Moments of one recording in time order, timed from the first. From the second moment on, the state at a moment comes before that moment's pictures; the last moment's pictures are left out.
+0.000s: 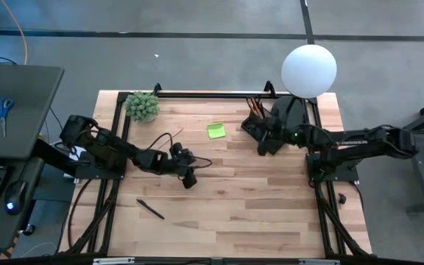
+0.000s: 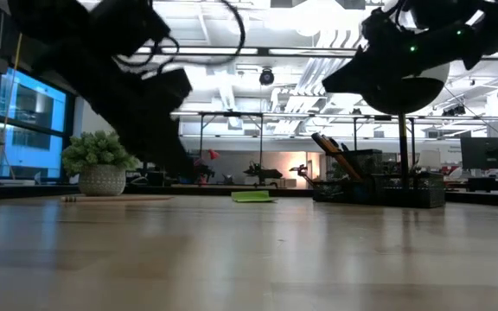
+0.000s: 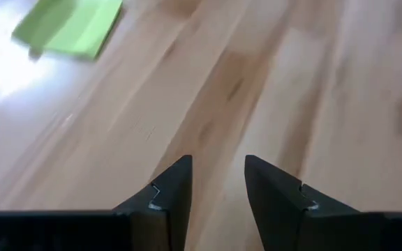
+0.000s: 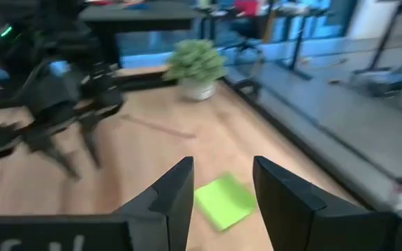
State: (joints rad) left arm -0.07 1.59 0.62 0.14 -0.44 -0.45; right arm -0.21 1.02 0.42 0.39 0.15 0.04
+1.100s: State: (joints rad) left arm -0.09 1.39 0.59 -0.13 -0.54 -0.49; right arm 0.09 1.51 0.44 0.70 0.36 0.08
